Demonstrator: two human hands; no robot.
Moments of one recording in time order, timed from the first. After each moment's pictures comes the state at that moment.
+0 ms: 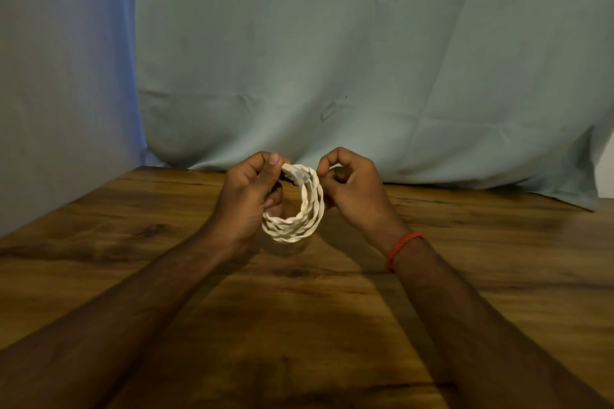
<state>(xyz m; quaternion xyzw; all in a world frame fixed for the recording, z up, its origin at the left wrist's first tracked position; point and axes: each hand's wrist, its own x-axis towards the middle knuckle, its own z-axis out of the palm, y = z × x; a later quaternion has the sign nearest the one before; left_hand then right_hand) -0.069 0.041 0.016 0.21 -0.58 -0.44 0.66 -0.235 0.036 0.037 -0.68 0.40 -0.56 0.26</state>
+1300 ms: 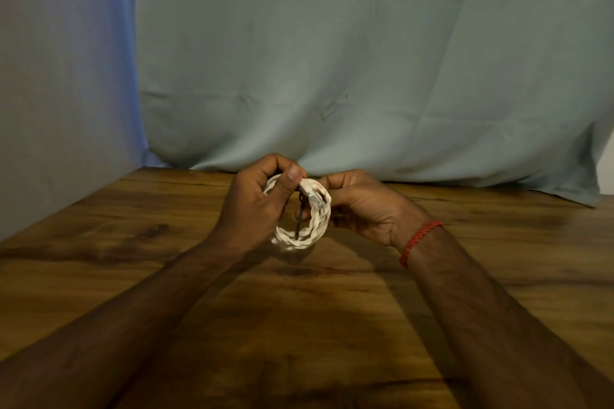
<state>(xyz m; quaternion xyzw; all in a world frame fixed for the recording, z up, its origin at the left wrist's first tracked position) -0.072 0.052 0.015 0.27 -0.71 -0.21 0.62 -0.246 0.040 0.040 -0.64 0.40 -0.40 0.53</state>
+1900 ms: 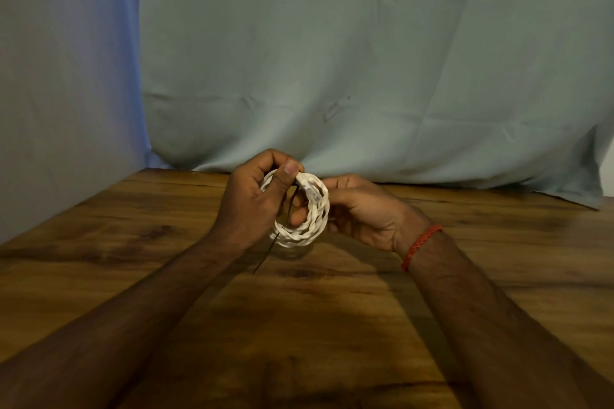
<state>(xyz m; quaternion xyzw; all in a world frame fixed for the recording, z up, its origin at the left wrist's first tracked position) -0.066 0.049 0.017 0.29 -0.69 -0.18 0.64 -0.244 0.040 0.039 -0.67 0.31 -0.36 0.57</state>
